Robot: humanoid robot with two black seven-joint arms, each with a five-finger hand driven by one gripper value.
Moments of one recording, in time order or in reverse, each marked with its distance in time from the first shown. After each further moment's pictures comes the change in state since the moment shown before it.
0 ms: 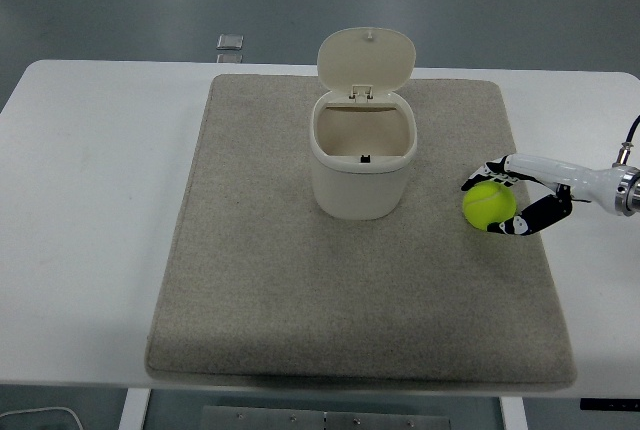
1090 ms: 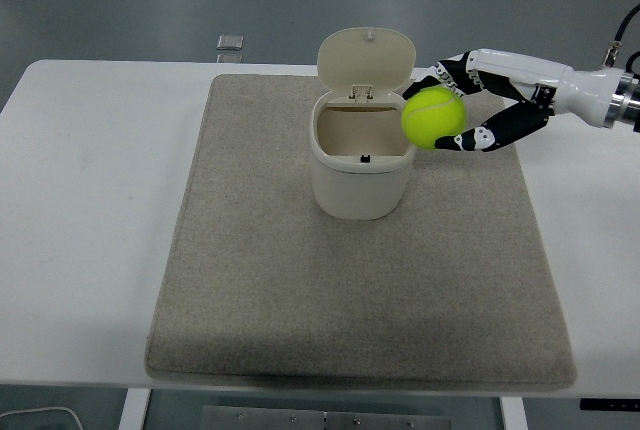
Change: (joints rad) left arm 0.000 0.000 0.000 0.000 0.000 0.000 0.000; right arm 0.230 0.070 0.051 0.037 0.286 0.125 0.113
